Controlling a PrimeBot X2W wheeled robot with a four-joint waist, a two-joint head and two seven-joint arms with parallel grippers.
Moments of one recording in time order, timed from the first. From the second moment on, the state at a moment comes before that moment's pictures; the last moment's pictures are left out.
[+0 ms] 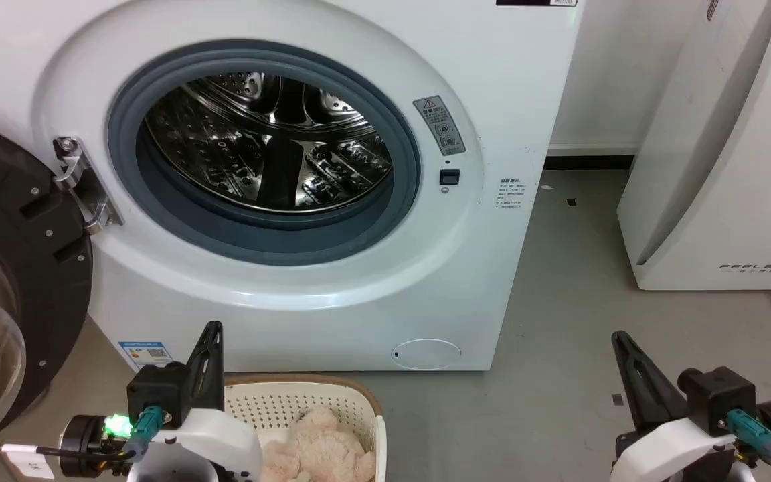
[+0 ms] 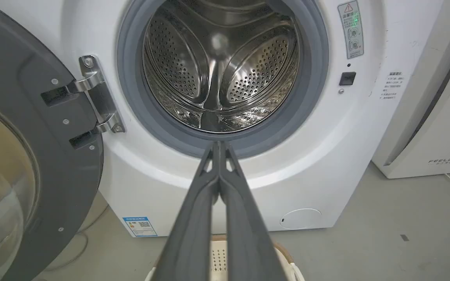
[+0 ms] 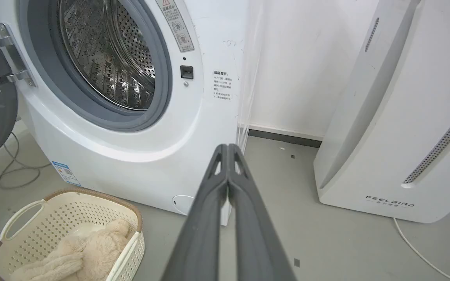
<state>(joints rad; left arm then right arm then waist) -0.01 0.05 0.00 0.00 0.00 0.00 0.00 0.01 -0.05 0.00 0.00 0.01 0.13 0.00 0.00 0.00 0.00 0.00</state>
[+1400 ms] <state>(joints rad) -0.05 0.05 -0.04 0.07 0.00 0.02 -0.04 0.01 -0.05 -0.03 -0.03 0.07 0.13 -0.04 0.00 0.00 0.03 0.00</state>
